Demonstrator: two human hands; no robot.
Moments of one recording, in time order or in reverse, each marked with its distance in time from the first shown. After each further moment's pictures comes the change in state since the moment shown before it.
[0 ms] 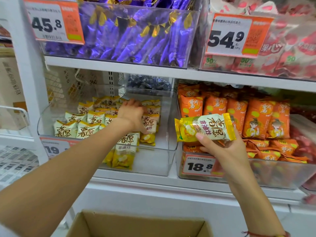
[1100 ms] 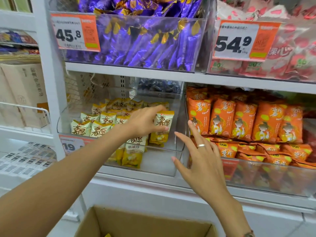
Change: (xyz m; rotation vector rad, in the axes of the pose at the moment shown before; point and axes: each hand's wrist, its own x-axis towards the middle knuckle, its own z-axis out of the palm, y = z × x) left_hand -0.032 0.008 -0.017 -0.411 0.140 0.138; right_hand -0.005 0.048 0.029 -1.134 -0.183 -0.637
